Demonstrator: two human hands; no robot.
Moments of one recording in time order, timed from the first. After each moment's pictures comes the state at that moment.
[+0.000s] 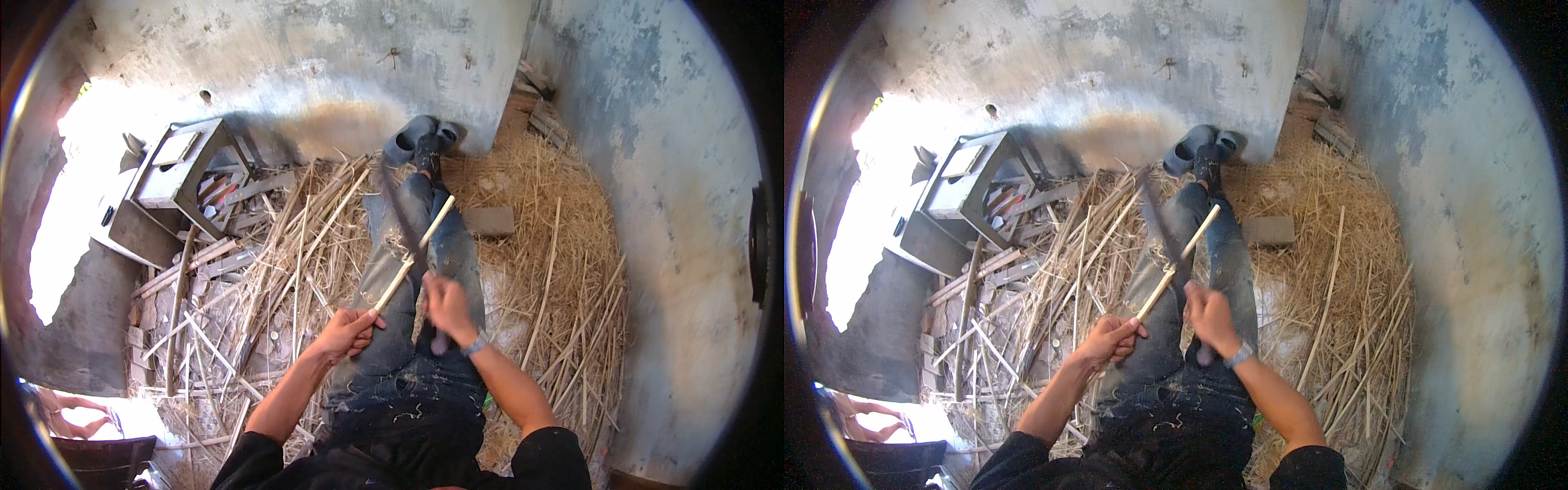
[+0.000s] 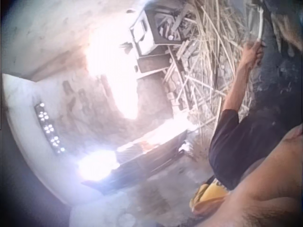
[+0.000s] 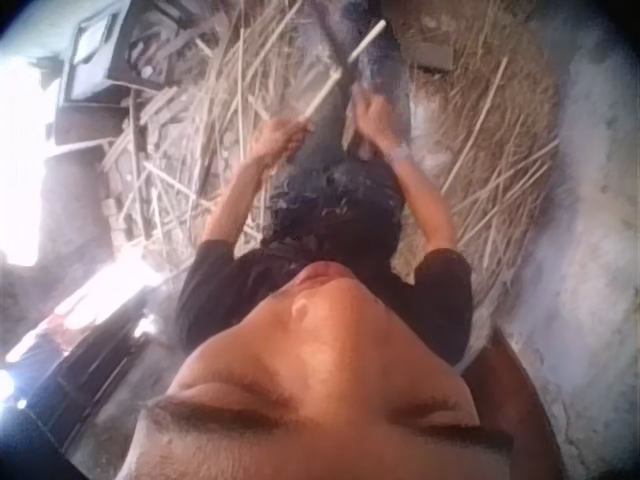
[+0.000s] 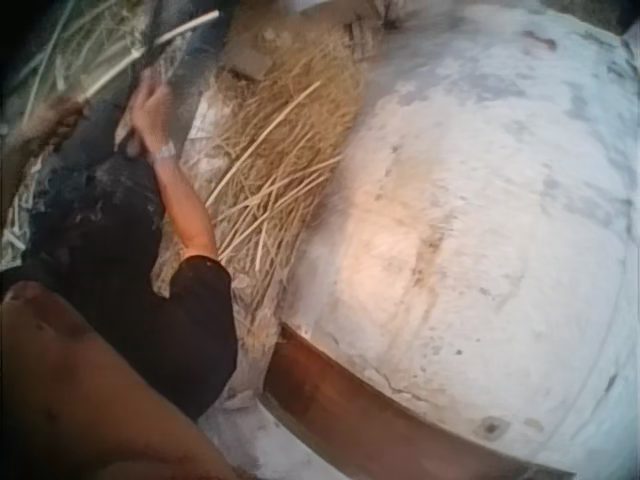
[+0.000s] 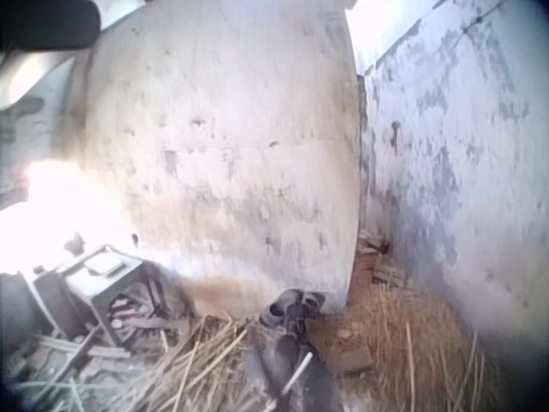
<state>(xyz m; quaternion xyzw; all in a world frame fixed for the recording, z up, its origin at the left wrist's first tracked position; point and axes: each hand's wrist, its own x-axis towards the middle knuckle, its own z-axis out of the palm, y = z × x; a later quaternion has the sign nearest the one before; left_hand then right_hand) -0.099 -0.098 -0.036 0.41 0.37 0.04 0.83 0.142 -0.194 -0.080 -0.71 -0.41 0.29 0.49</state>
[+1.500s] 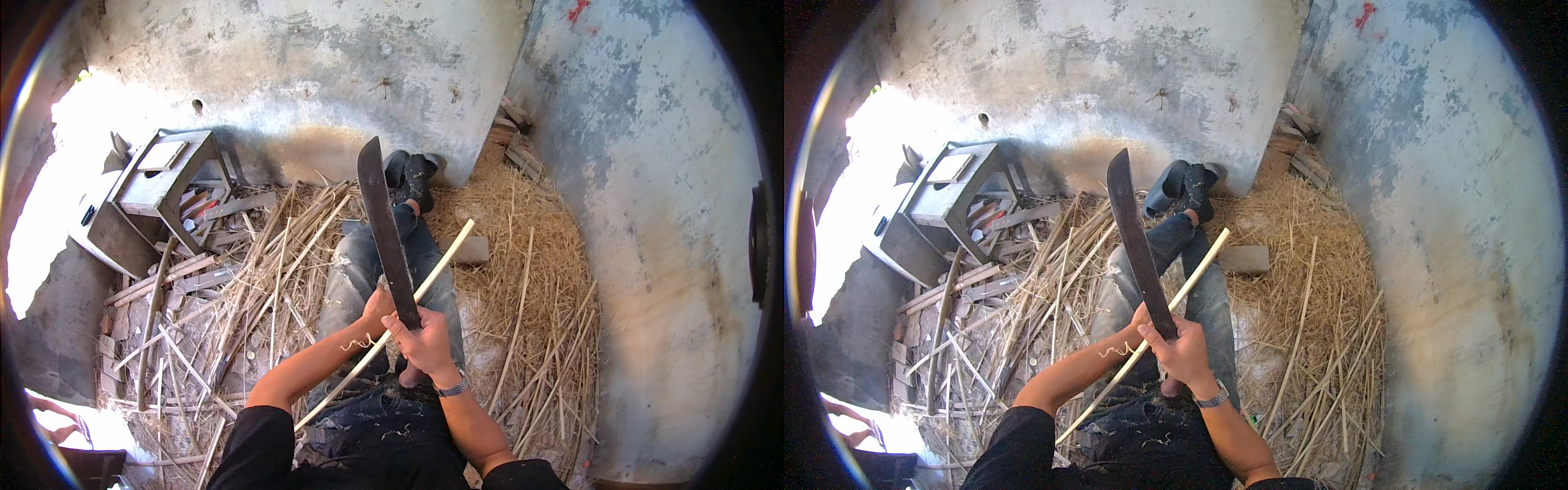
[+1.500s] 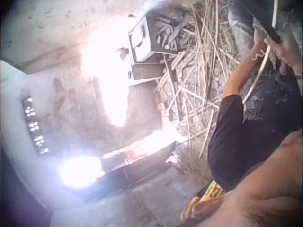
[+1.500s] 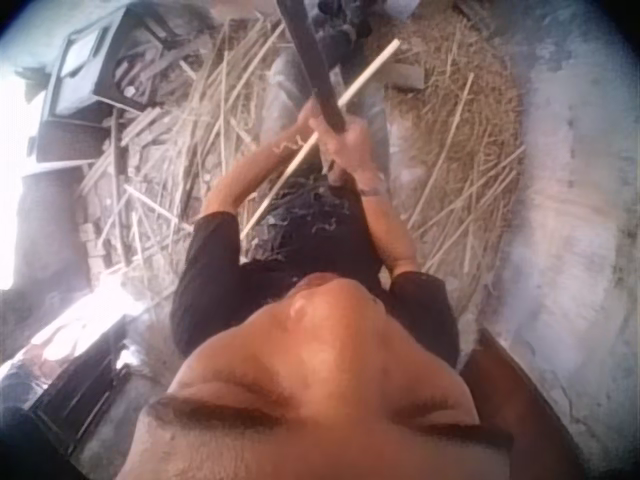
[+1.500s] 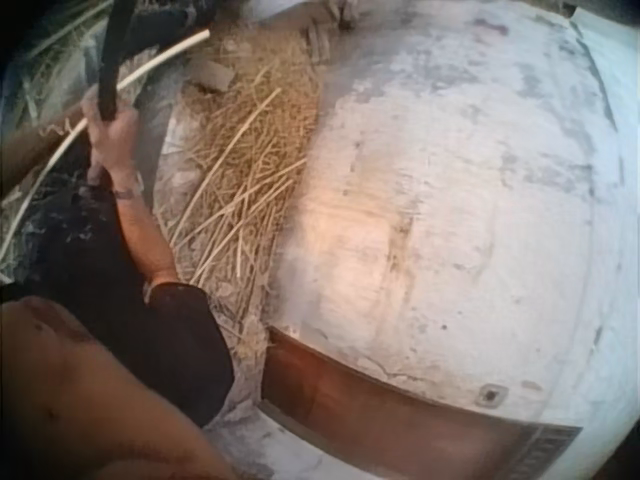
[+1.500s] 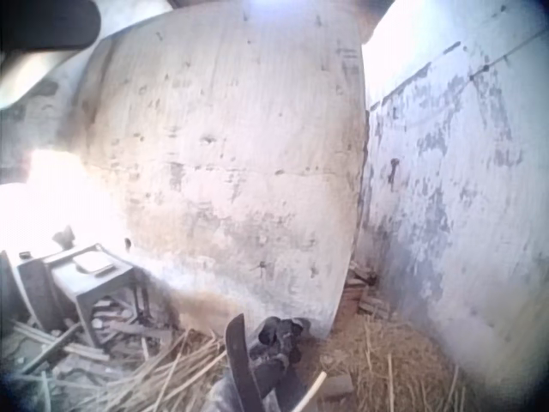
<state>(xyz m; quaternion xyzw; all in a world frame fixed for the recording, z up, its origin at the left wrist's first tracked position) 0.043 -0.036 -0.200 0.99 0.17 0.01 0.00 0.079 -0.201 0.017 -0.60 -0.39 0.36 0.60</state>
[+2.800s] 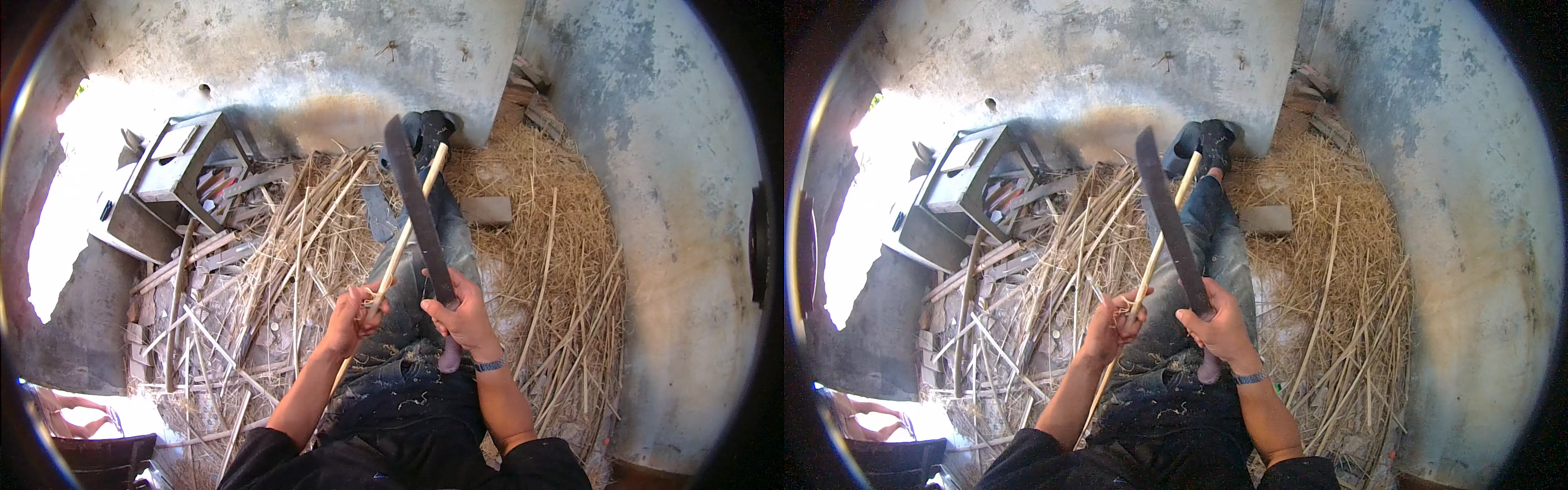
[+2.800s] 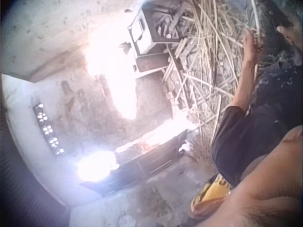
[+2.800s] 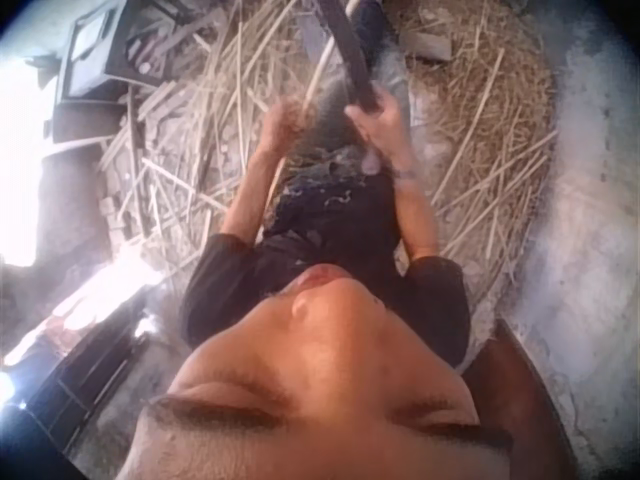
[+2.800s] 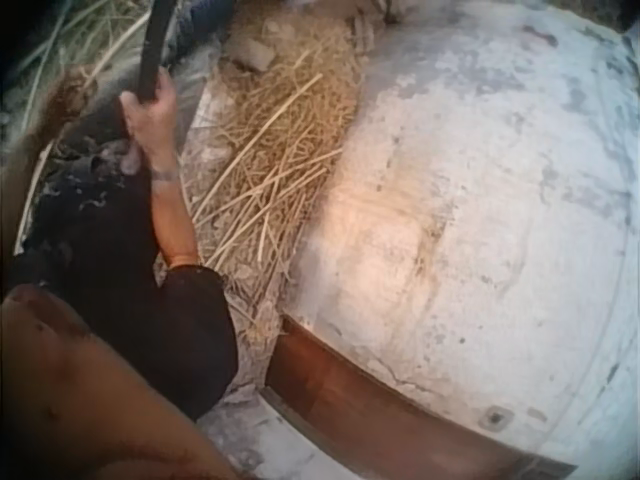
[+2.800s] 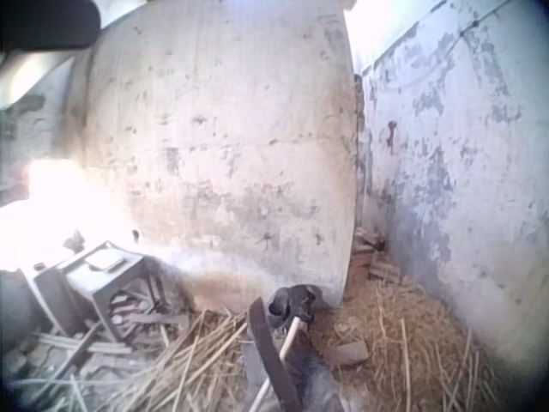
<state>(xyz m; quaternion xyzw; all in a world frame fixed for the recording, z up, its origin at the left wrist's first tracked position) -0.100 -0.128 -0.022 0.44 0.22 0.22 0.84 0.105 -0.247 0.021 -0.52 -0.33 0.49 0.62</state>
